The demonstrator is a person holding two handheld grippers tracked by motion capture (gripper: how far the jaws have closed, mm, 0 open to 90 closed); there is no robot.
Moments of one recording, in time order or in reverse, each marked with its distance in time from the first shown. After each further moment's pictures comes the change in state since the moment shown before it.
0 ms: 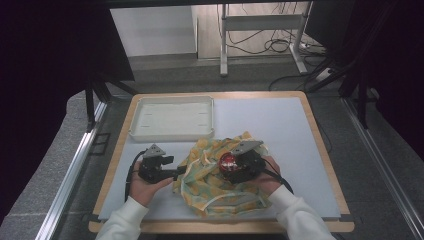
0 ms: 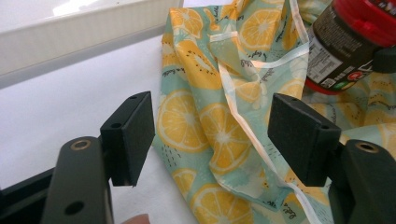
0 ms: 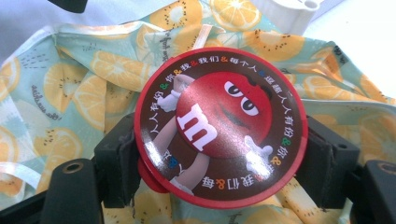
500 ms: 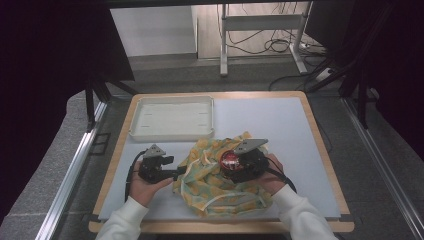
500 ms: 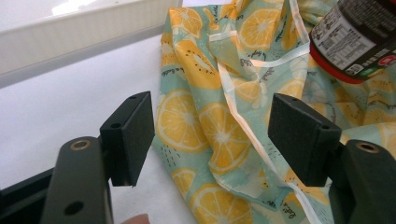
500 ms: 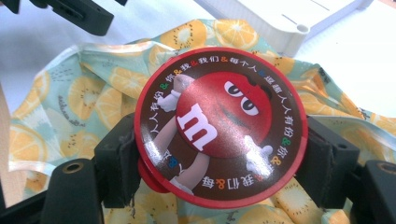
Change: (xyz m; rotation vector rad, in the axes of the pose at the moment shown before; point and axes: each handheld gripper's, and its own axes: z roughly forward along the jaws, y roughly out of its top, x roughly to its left) left arm 0.000 0.000 0.000 0.001 -0.004 0.001; right arm 0.001 0.006 -0.018 -0.040 0.016 -0.017
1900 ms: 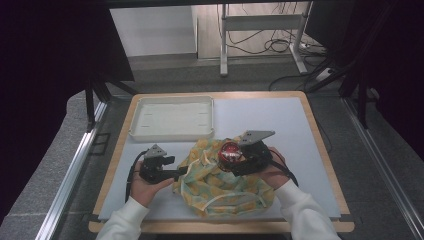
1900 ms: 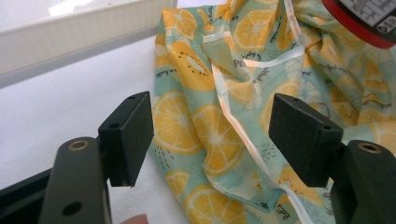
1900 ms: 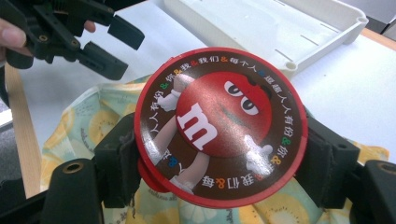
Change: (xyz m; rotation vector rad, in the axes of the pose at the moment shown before) left arm -0.003 0.001 0.001 -0.002 -0.008 0.007; right arm -0.007 0.020 -0.019 -0.081 0.024 0.010
